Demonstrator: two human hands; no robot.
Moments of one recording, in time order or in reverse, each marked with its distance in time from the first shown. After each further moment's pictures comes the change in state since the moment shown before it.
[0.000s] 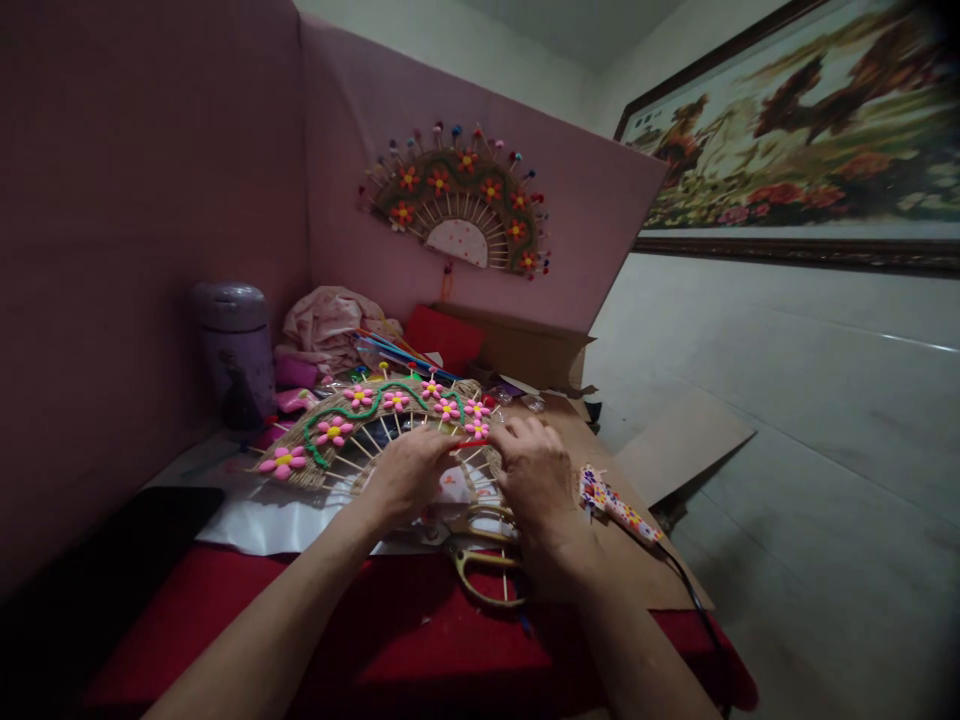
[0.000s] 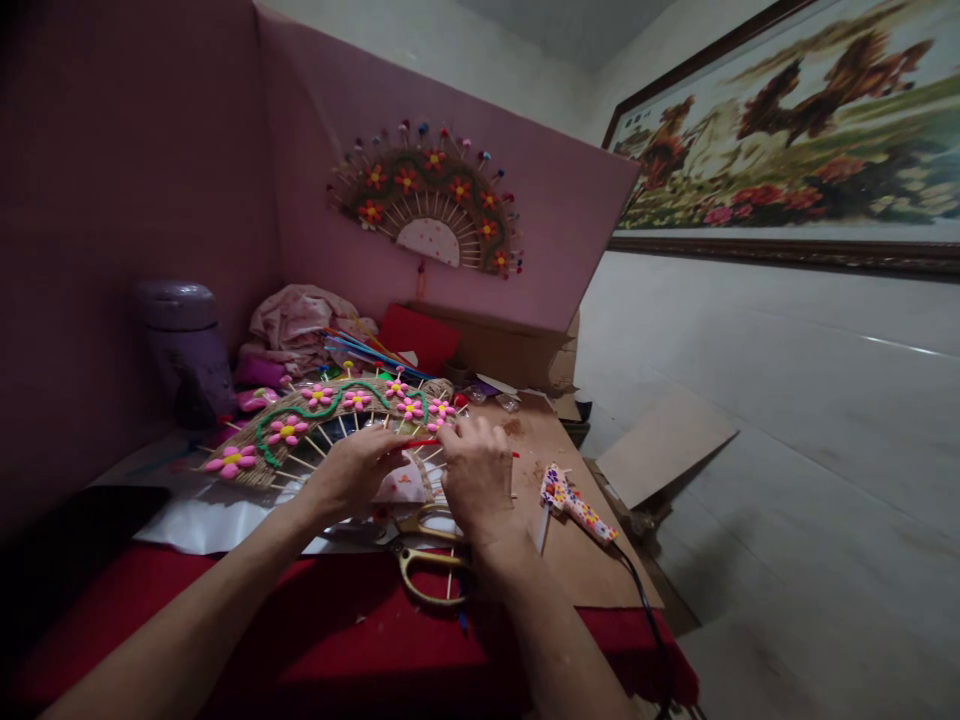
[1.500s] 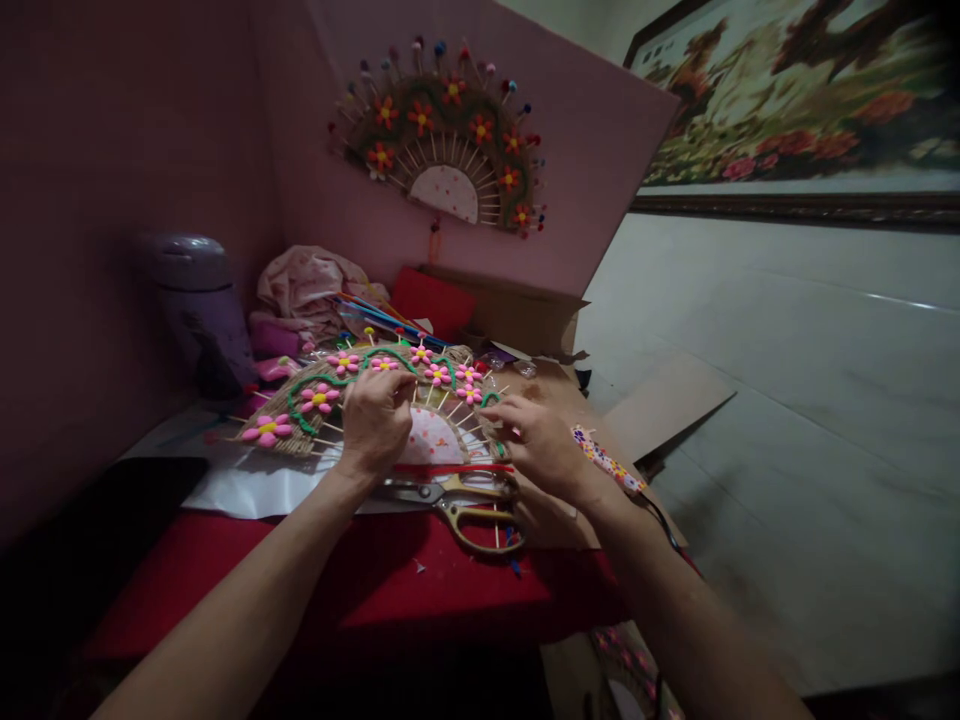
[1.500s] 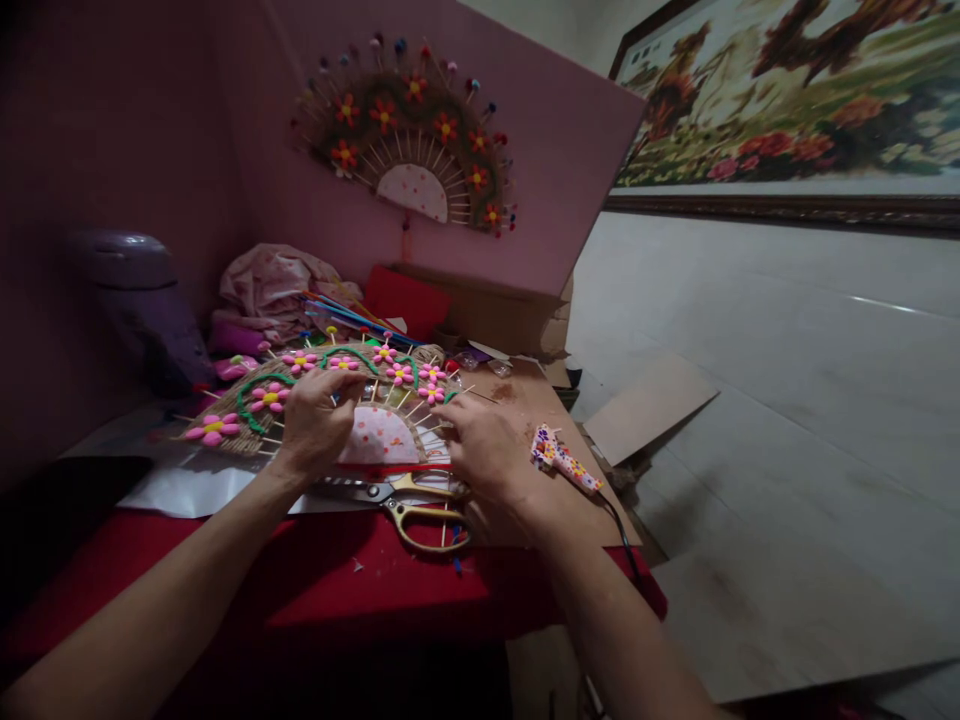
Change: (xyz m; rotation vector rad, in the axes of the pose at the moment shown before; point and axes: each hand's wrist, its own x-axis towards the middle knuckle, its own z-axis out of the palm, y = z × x) left_hand 0.002 -0.008 -0.001 -0.058 0.481 -0.300; right_hand -0.014 0.026 -0.002 0.520 -0.169 -0.083
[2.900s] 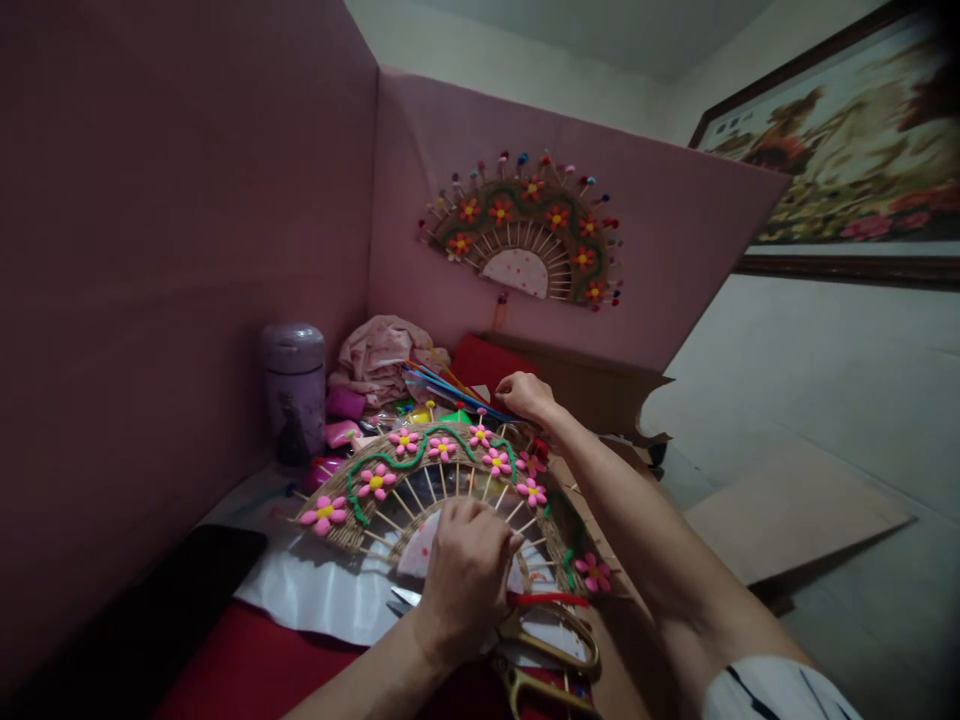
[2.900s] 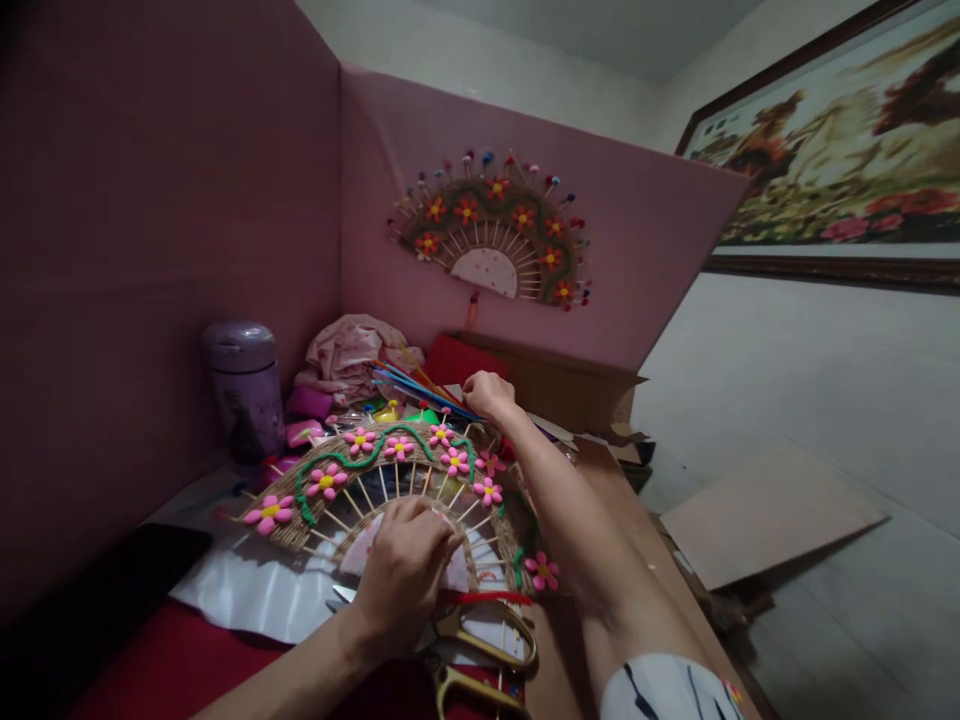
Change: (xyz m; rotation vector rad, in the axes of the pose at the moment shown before) left_hand -0.030 0.014 0.020 -0.028 -0.190 0.203; right_hand 0.242 0.055 0.037 -0.265 -0.097 0.234
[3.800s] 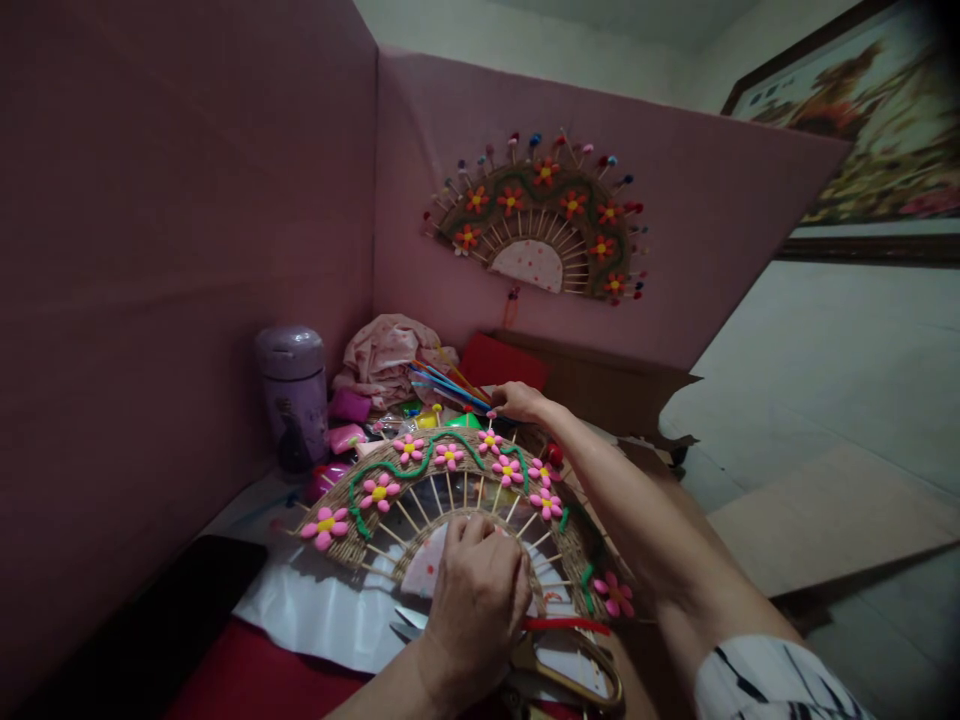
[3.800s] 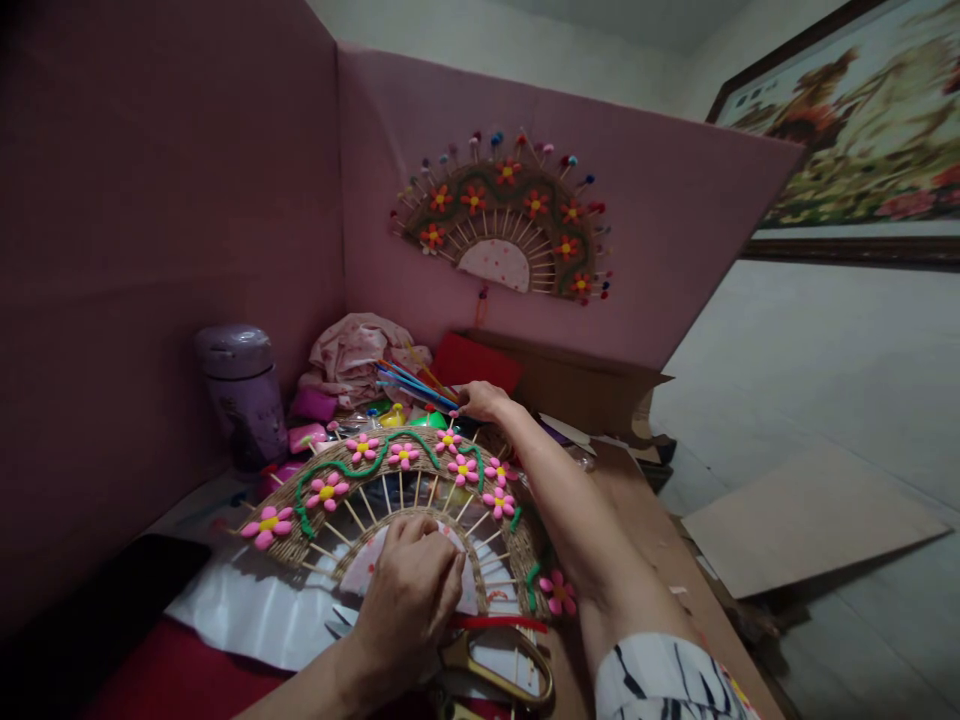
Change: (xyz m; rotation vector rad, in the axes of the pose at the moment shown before) left_hand -0.001 0.003 0.000 0.037 -0.031 -0.031; right_hand 0.037 0.005 0.039 0.002 -0.238 -0.217
